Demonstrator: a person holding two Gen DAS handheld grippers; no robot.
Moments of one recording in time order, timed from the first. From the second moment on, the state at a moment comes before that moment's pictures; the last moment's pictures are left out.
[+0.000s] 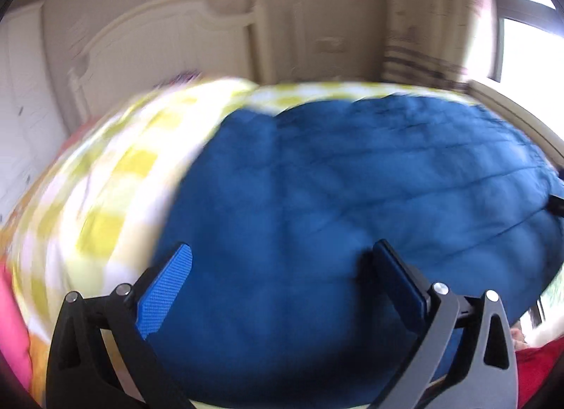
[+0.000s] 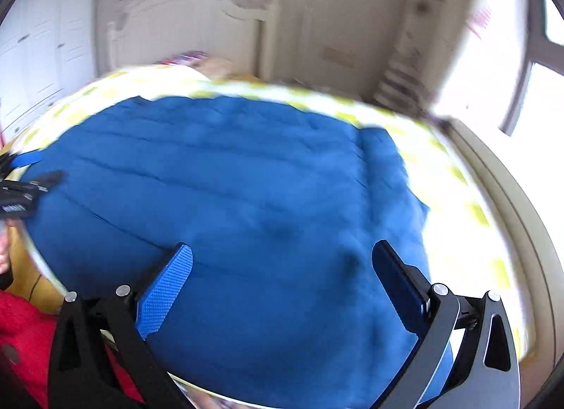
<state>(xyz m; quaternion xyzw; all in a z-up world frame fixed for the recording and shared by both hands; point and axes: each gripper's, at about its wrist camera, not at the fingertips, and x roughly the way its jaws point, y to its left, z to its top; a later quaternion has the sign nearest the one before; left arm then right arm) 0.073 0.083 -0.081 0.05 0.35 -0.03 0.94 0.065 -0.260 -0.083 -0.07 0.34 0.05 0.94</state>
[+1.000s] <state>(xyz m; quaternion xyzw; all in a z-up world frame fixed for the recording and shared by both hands) 0.041 0.017 -0.093 0.12 0.32 -0.10 0.93 0.017 -0.274 -0.089 -0.05 0.29 0.02 0.96</state>
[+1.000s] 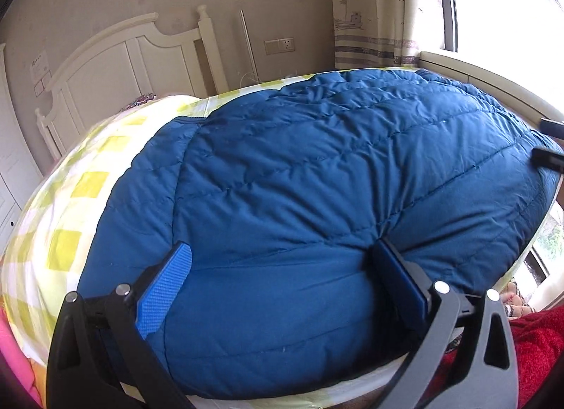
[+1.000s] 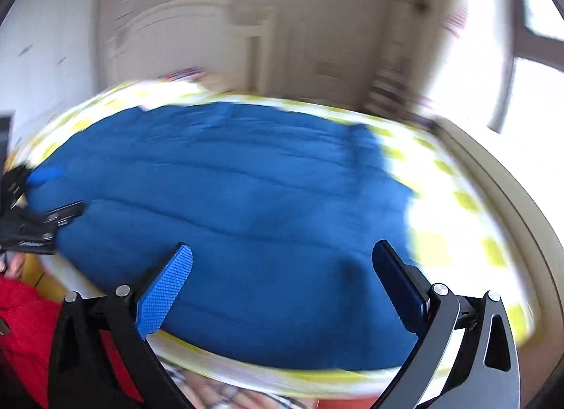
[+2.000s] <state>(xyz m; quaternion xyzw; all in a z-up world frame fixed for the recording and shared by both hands) 0.044 0.021 -0.094 0.11 0.32 -0.11 0.93 0.058 -0.349 -0.117 0.34 0.32 0.06 0.88</state>
